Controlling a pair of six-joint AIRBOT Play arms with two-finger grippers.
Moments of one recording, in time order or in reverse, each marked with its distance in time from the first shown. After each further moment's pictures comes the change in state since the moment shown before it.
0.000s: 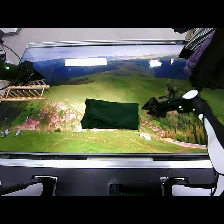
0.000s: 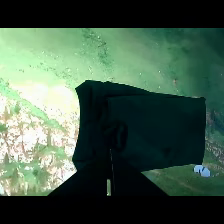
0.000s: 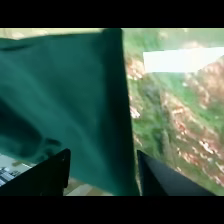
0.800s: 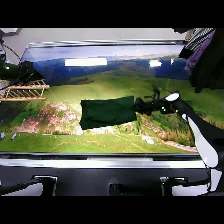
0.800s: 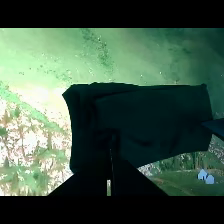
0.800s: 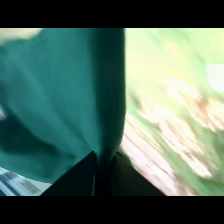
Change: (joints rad) left arm 0.000 0.000 0.000 0.001 0.002 0.008; right arm 0.153 -0.082 0.039 0.172 -0.158 -0.073
